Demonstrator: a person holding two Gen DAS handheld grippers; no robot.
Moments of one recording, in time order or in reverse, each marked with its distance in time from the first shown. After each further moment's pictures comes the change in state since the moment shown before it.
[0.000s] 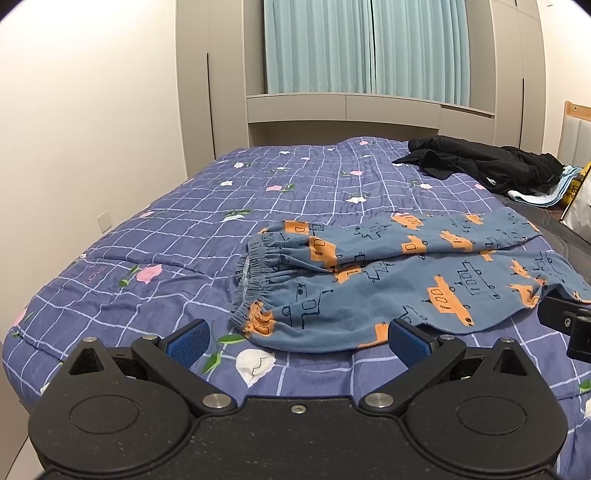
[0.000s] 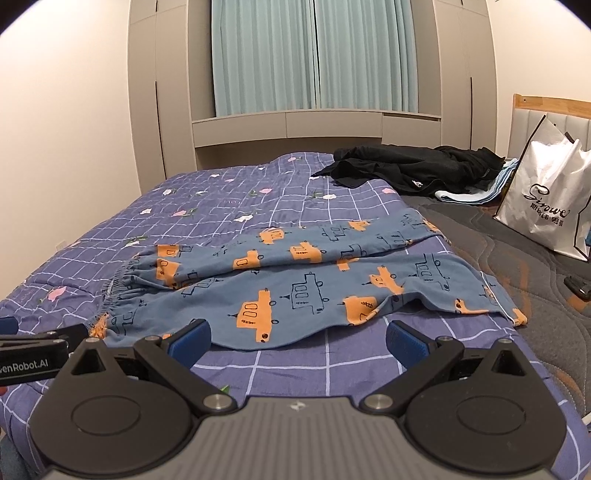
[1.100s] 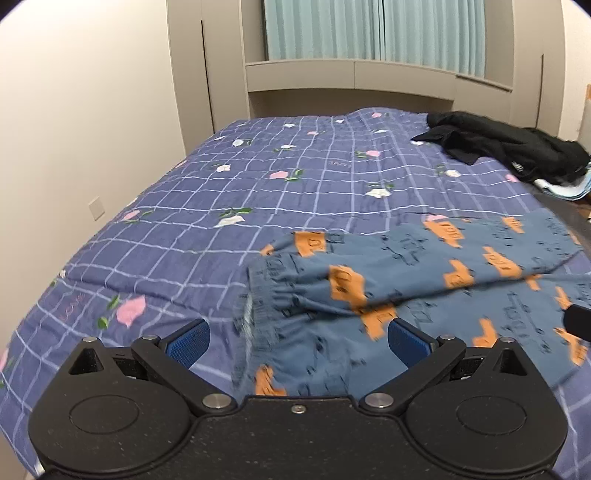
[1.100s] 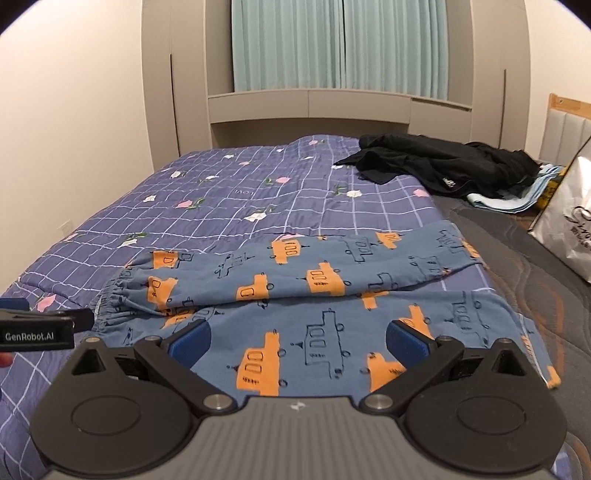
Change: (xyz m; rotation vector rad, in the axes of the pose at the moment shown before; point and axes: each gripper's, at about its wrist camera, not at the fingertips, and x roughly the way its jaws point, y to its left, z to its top) left arm 0.109 0.014 0.082 0.014 0.135 0.026; right arm 0.085 0.005 0.071 -0.060 0.095 0.061
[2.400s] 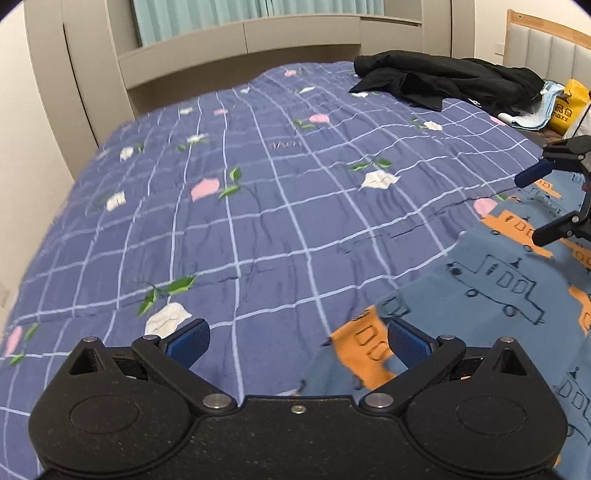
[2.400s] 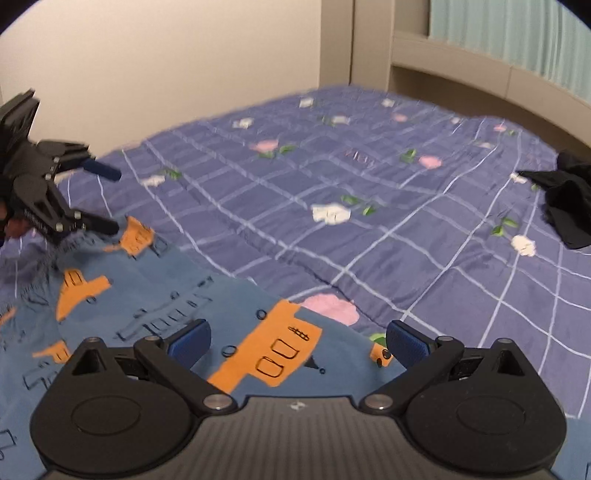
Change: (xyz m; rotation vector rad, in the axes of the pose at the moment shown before) left arm 0.231 0.050 0.107 0.301 0.096 -0.305; right arm 0.290 -0.041 0.126 -0.487 0.231 0.503
